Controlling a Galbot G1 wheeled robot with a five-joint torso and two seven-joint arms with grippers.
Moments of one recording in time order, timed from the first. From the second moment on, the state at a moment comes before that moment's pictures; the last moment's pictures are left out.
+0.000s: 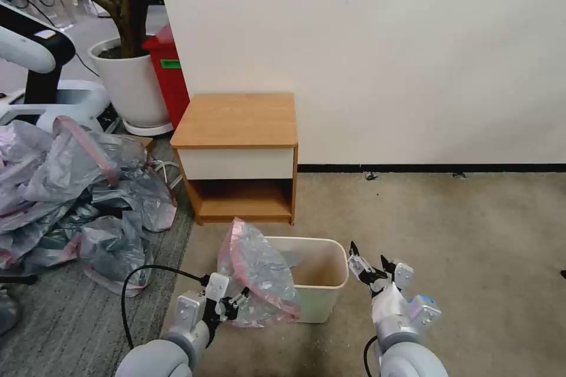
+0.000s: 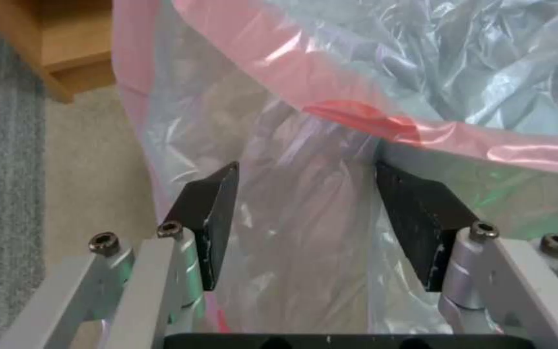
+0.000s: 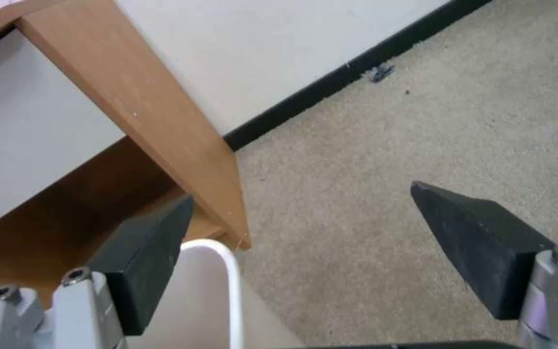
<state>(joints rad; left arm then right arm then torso) 1.65 -1.16 -0.35 -2.23 -0.30 0.66 -0.06 -1.60 1.35 0.30 2.05 0.61 -0.04 0.42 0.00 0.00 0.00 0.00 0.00</state>
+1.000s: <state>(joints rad) 1.55 -1.05 -0.37 -2.23 -0.49 0.74 -0.09 -1.60 1.35 0.29 2.03 0.61 -0.04 0.42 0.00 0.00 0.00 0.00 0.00</state>
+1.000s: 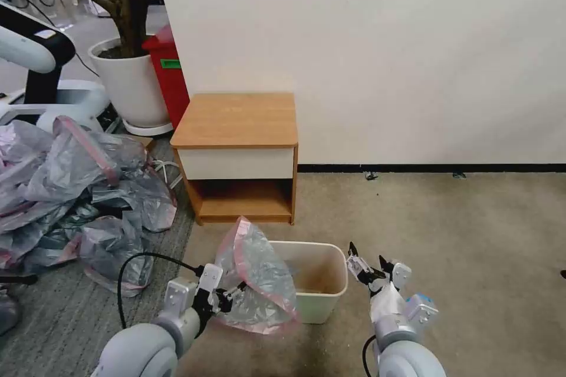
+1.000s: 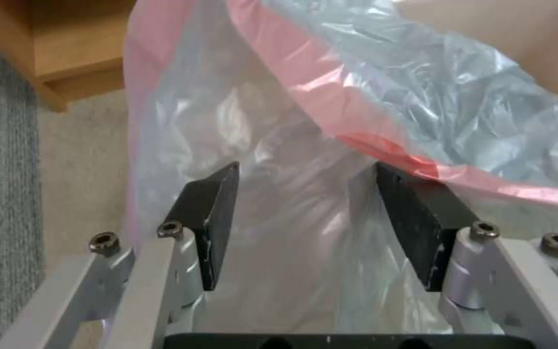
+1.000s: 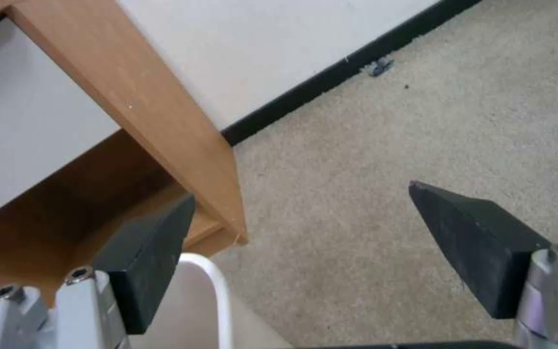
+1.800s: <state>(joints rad) 1.43 -1.00 -0.28 -2.16 -0.63 0.74 -0.20 -1.60 1.36 0.31 2.00 0.59 -0.03 0.42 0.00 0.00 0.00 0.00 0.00</state>
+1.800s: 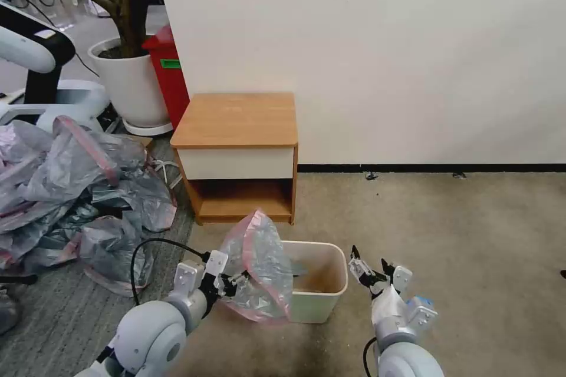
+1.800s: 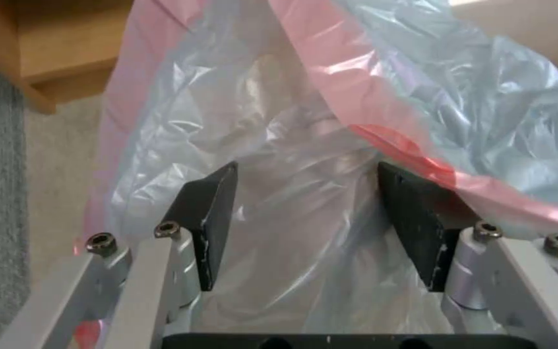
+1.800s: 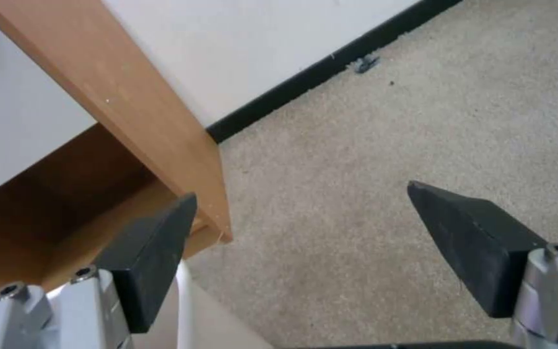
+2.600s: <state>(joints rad) 1.31 -0.99 -0.14 -2.10 -0.86 0.74 -0.43 -1.58 1.36 0.32 1.97 0.60 -0.02 0.41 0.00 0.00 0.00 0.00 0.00</state>
